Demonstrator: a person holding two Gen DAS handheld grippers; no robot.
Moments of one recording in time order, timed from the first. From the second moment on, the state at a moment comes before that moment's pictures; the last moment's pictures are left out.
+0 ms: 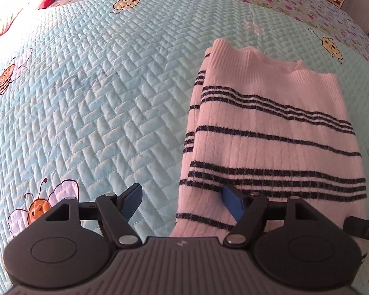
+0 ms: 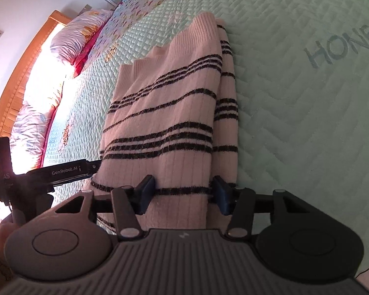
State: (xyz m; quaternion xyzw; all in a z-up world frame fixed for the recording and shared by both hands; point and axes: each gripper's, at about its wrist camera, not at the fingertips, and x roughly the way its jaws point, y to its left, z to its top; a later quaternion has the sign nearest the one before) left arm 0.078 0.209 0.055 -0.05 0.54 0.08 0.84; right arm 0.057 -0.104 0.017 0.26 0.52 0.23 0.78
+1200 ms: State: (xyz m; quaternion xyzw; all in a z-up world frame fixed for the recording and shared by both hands) left arm 0.001 0.273 0.063 -0.31 0.45 -0.05 0.83; right arm 0.034 -0.162 0.010 0.37 0.45 0.25 0.77
